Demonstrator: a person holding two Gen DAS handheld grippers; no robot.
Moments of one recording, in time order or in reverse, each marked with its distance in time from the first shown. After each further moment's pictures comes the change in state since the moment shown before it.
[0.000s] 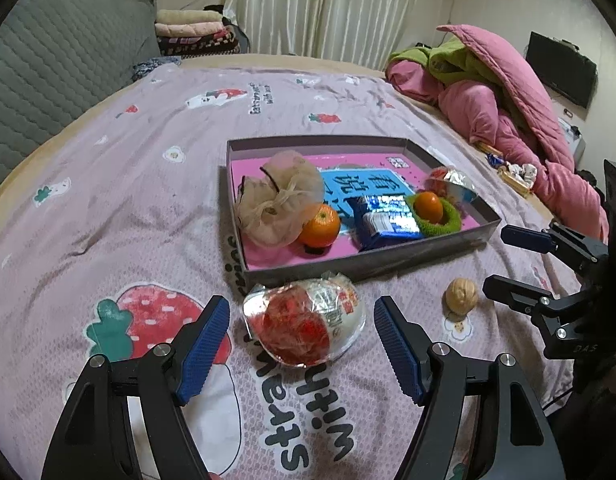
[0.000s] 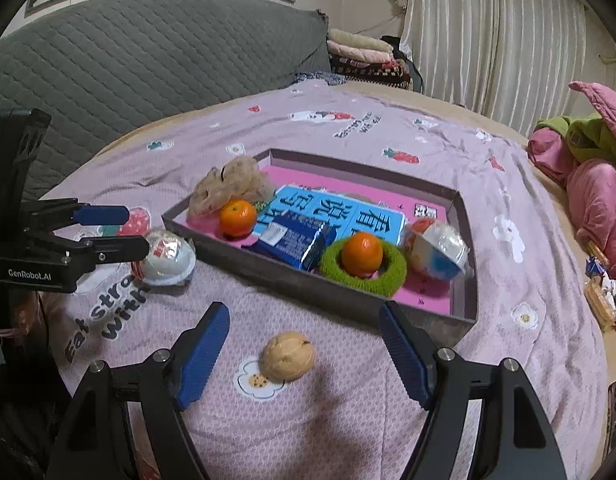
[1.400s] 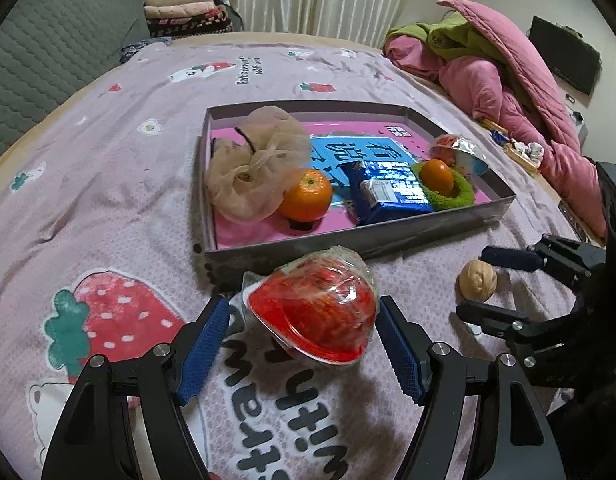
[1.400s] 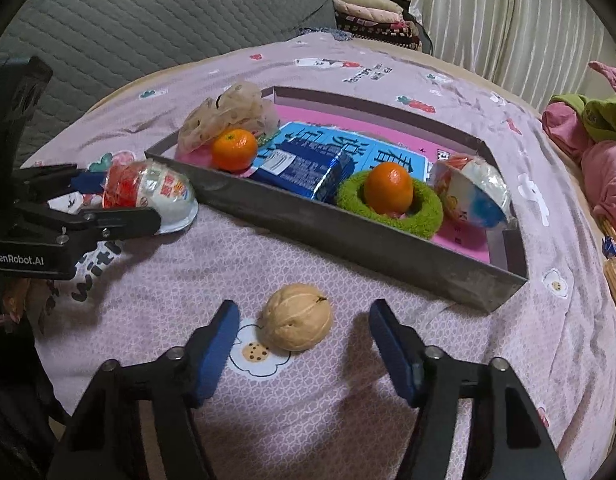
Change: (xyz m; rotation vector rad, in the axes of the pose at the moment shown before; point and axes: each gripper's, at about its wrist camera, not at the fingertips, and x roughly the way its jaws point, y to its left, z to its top) left arm 0.041 -0.012 -0.005 0.008 0.075 -0.010; right arm 0.045 0.008 -0.020 -0.020 0.165 -0.001
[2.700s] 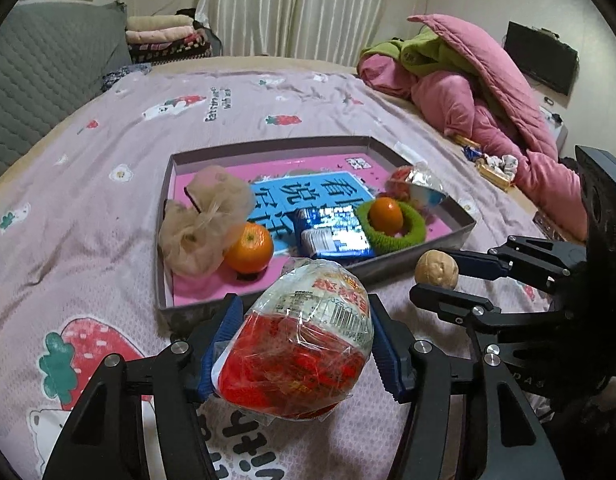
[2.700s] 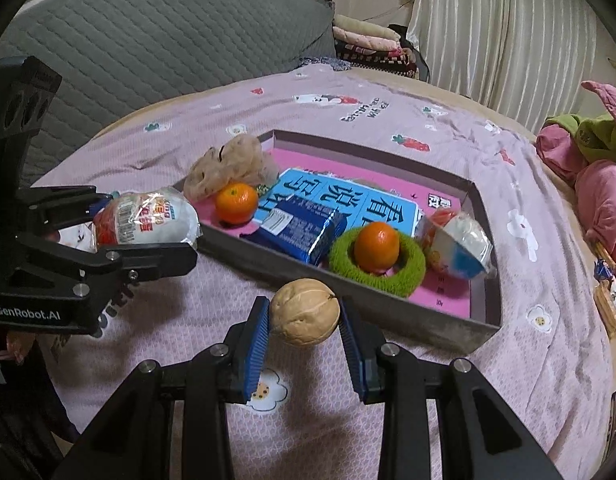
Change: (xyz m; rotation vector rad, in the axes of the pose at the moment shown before) left arm -0.019 -0.033 0.023 0.046 -0.083 -0.053; right arm -0.024 -0.002 0.022 0.001 -0.120 -0.004
